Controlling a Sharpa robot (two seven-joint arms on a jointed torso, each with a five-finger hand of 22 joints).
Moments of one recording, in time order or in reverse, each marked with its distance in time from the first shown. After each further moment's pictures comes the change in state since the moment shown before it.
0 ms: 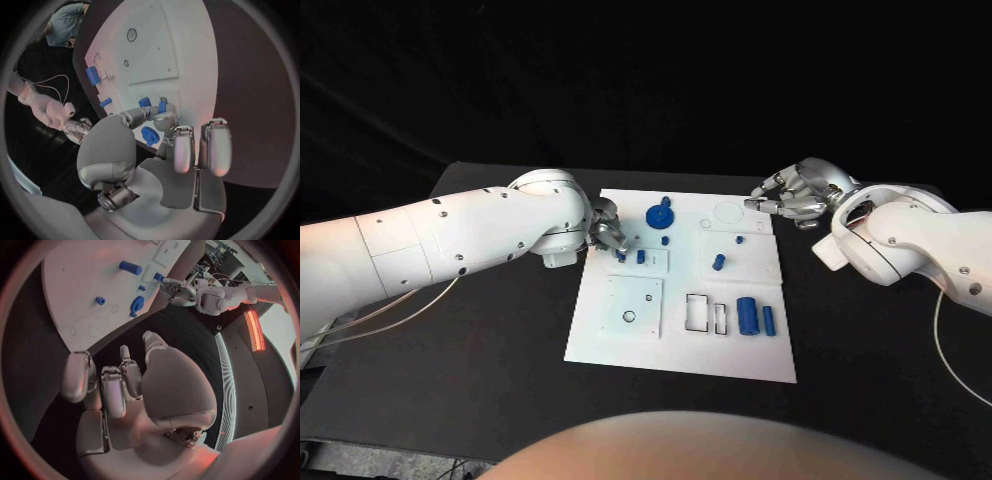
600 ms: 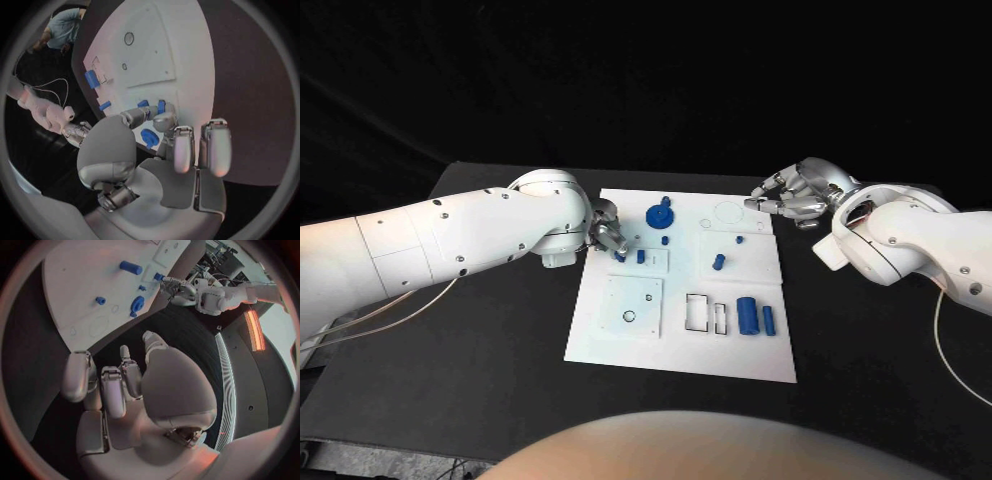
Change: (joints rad) left arm -0.001 0.000 0.000 0.002 -0.025 0.023 -0.001; left_hand 0.002 0.002 -0.016 0.005 -0.002 0.017 -0.003 0.000 0.000 0.009 -0.002 0.004 0.017 0.000 0.000 0.000 0.000 0.000 0.000 0.000 0.008 0.000; right arm 0.000 -0.001 0.000 0.000 0.000 0.000 0.000; right_hand 0.000 0.000 0.000 0.000 0.000 0.000 0.000 0.000 0.000 0.000 0.000 0.000 0.000 0.000 0.000 0.000 0.000 0.000 -0.004 -0.004 0.000 0.000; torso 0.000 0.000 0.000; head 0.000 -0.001
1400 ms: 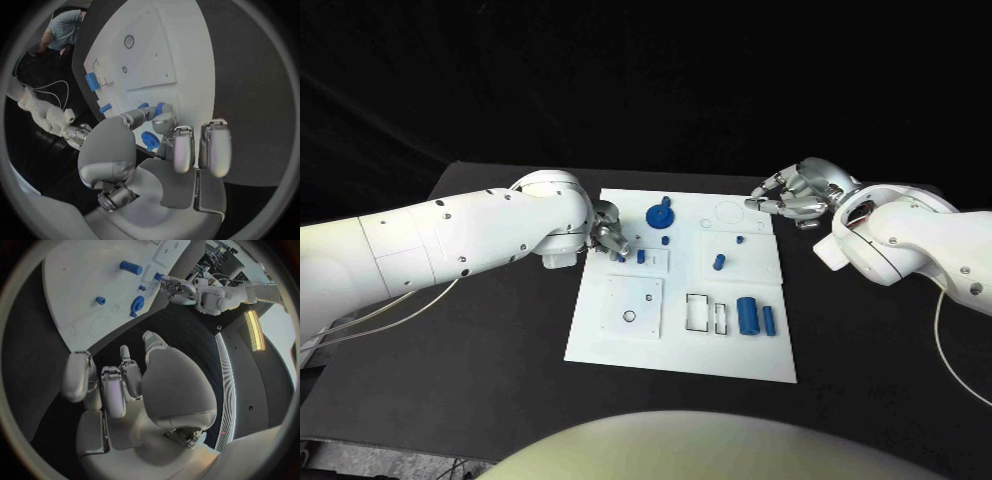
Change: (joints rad) left arm -0.002 0.005 -0.001 -0.003 -0.002 0.022 0.001; left_hand -0.032 0.034 -0.043 0.034 -0.036 0.057 -0.013 0.051 0.212 0.018 -0.004 0.001 0.016 0.000 0.000 0.000 0.000 0.000 0.000 0.000 0.009 0.000; right arm 0.000 0.000 0.000 -0.001 0.000 0.000 0.000; right_hand 0.000 0.000 0.000 0.000 0.004 0.000 0.000 0.000 0.001 0.000 0.000 0.000 0.001 0.000 0.000 0.000 0.000 0.000 0.000 0.000 0.000 0.000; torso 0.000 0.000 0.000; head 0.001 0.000
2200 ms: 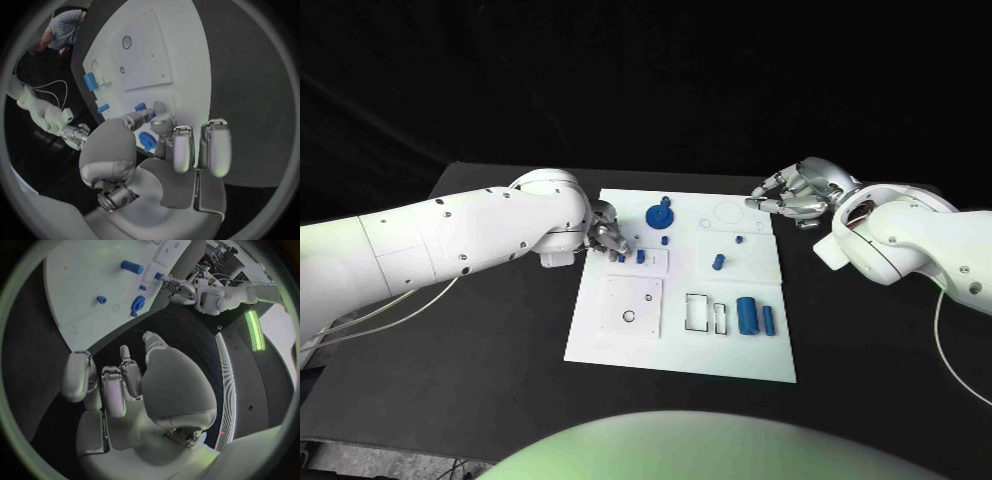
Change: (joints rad) left arm 0.000 0.005 0.001 -0.021 0.008 0.016 -0.004; left_hand -0.024 -0.003 -0.082 0.055 -0.062 0.102 -0.100 -0.023 -0.004 0.007 0.000 -0.004 0.006 0.000 0.000 0.000 0.000 0.000 0.000 0.000 0.000 0.000; right arm 0.000 0.000 0.000 -0.003 0.000 0.000 0.001; right_hand -0.008 0.000 0.000 0.000 0.000 0.000 0.000 0.003 0.001 0.000 0.000 0.000 0.000 -0.004 -0.004 0.000 0.000 0.000 0.000 0.000 0.000 0.000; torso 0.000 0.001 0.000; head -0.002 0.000
